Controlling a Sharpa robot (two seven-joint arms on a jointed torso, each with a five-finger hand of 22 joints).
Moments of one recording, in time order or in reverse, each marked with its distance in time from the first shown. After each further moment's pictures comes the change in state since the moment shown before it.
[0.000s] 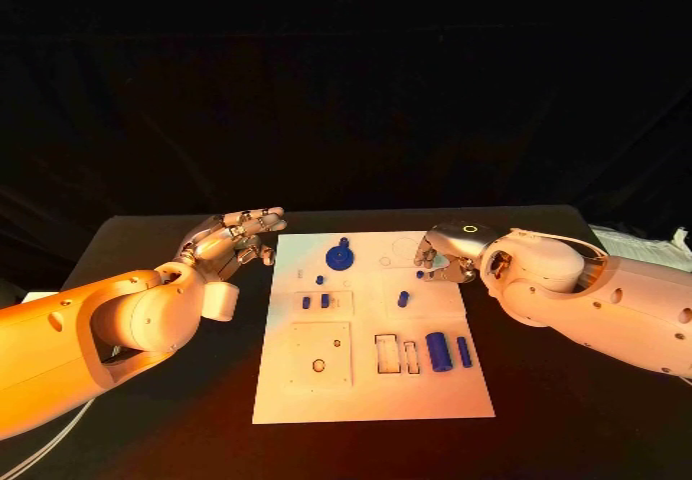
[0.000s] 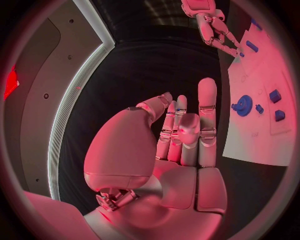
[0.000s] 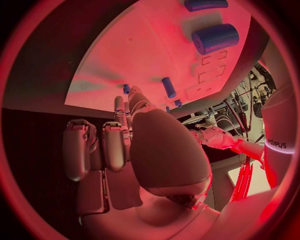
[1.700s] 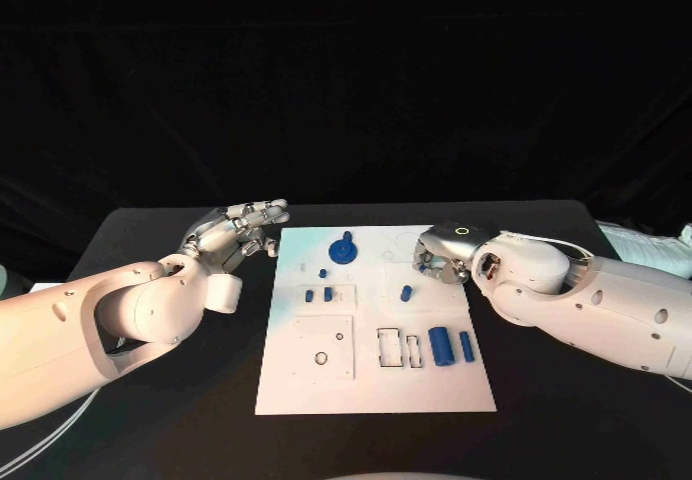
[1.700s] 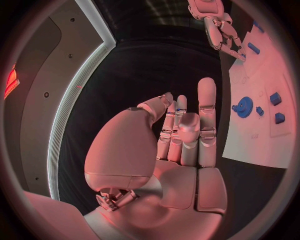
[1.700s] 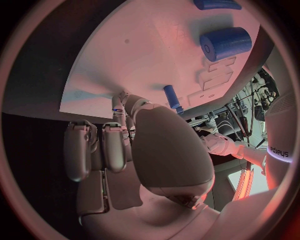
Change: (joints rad) left arm 0.000 -0.007 0.000 0.009 0.011 0.000 0.003; left_hand 0.009 0.009 -0.010 -0.010 0.000 0.000 0.000 0.004 0.000 -0.004 -0.004 0.012 0.000 -0.008 -0.006 -0.008 -0.017 0.000 -0.004 0.004 -0.020 -0.017; right arm -0.025 0.059 -0.005 -0.053 -0.034 -0.002 -0.011; right_hand -0.025 -0.007 0.342 -0.114 -0.021 0.086 -0.015 0.016 0.038 0.093 0.014 -0.001 -0.106 0.000 -0.008 0.002 0.001 0.000 0.006 -0.016 0.000 0.000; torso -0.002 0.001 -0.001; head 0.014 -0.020
